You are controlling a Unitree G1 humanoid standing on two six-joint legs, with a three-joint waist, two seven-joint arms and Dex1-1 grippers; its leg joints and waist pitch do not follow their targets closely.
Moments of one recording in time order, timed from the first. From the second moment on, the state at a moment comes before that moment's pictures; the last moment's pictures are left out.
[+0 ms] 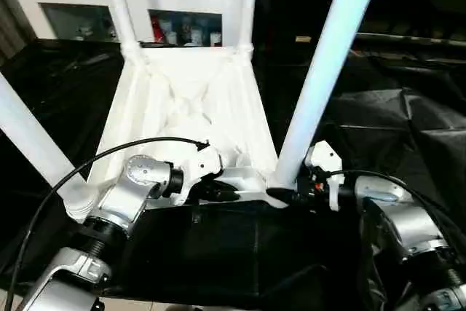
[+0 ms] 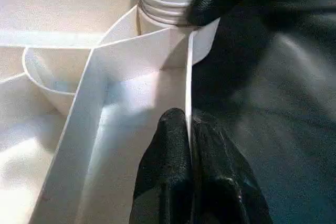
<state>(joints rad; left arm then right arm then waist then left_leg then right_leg) -0.52 0.31 -0.29 0.50 0.02 0.12 -1.08 -0.37 -0.33 0.13 0.44 0.19 0.14 0.82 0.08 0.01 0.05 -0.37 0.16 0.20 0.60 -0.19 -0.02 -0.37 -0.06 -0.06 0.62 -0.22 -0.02</state>
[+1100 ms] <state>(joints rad) -0.53 0.32 -0.29 0.53 0.01 0.09 -1.11 -0.33 -0.49 0.18 0.35 0.19 0.17 0.97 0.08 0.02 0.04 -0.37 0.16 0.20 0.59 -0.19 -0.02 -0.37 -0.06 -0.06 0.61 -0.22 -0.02</state>
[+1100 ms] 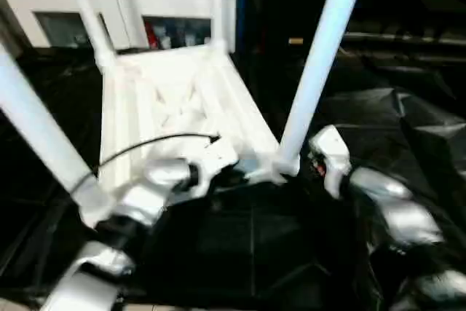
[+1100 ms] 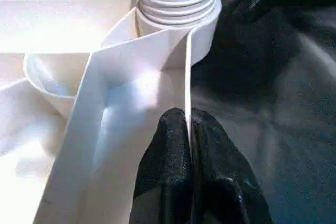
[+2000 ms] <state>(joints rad) -0.52 0.34 -0.30 0.49 -0.01 0.12 -1.22 -0.35 -0.44 0.19 0.33 0.20 0.20 1.02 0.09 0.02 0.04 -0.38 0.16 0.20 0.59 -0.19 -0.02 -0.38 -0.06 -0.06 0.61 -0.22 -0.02</state>
